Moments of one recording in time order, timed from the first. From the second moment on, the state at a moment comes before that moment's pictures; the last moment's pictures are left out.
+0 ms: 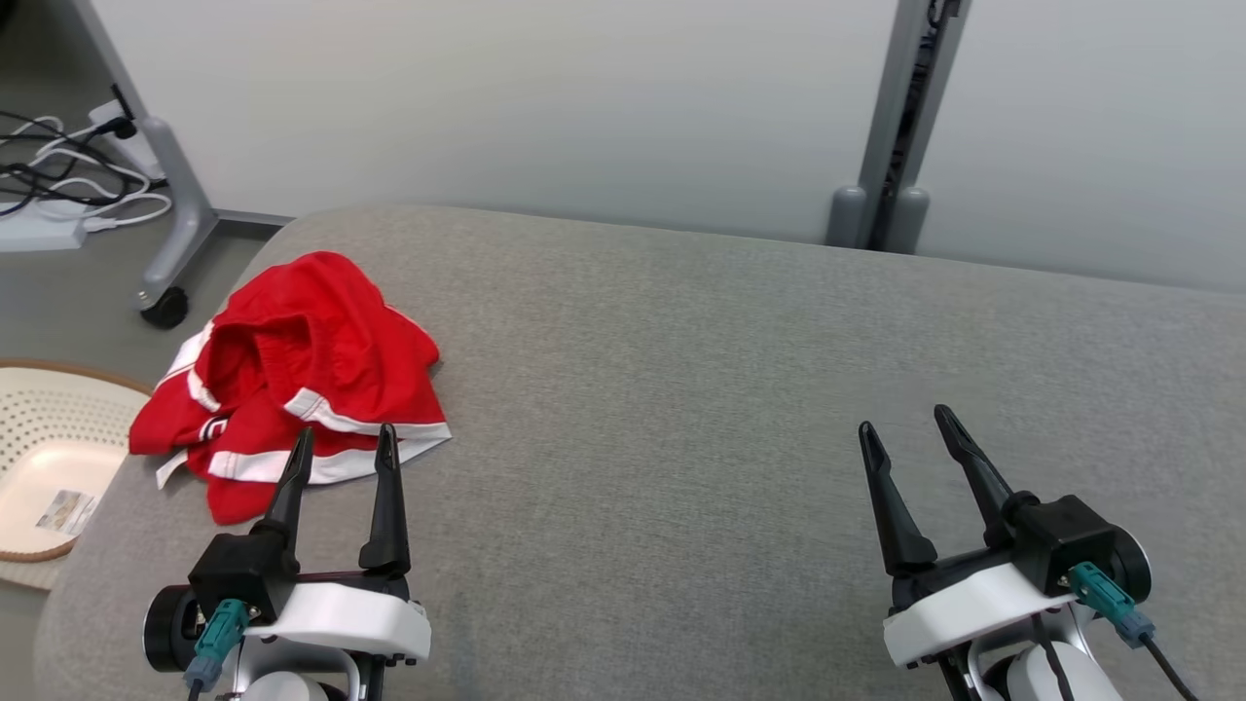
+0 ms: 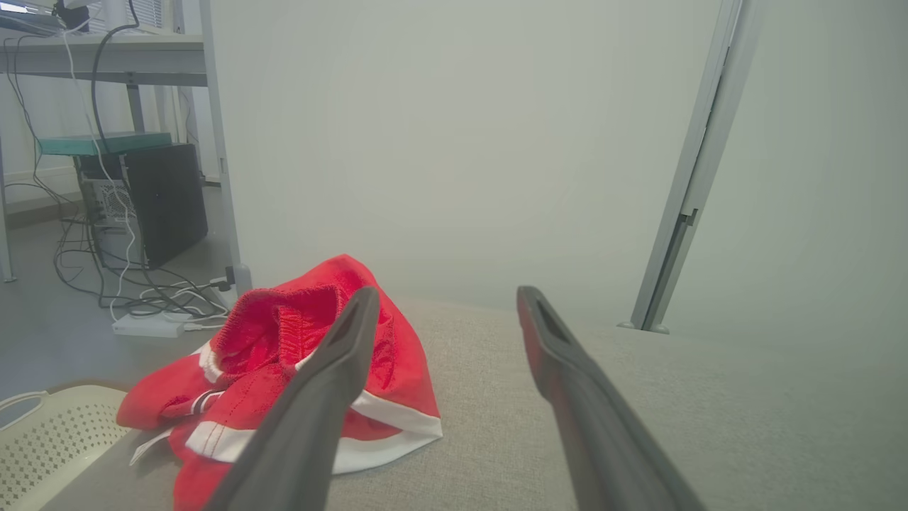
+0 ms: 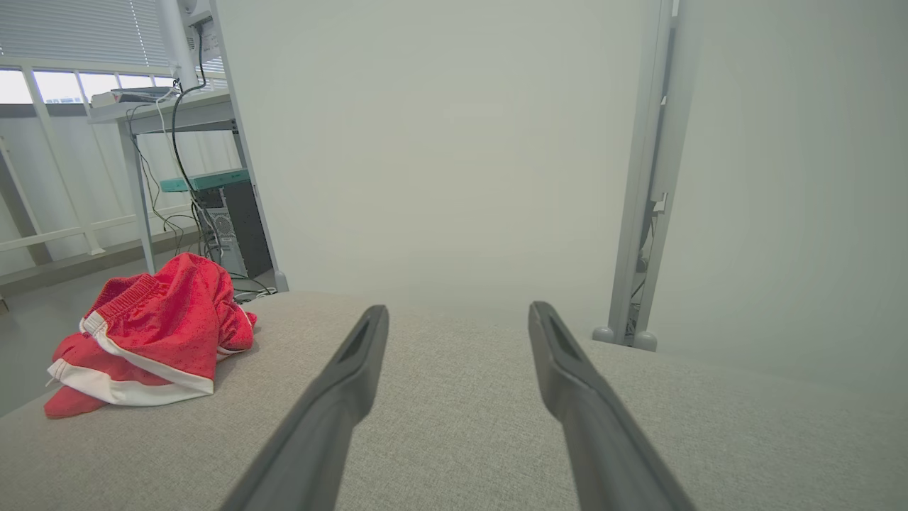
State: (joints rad) left arm -0.08 0.05 -0.10 0.20 -0.24 0.04 -0.26; right arm -0.15 -0.05 0.21 0.24 0.17 0.13 -0.26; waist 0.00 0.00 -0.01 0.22
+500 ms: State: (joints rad) left arm -0.07 0.05 -0.09 0.17 -0.24 0.06 -0.26; right arm -0.14 -0.05 0.22 0.23 0.17 0.13 -0.26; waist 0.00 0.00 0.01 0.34
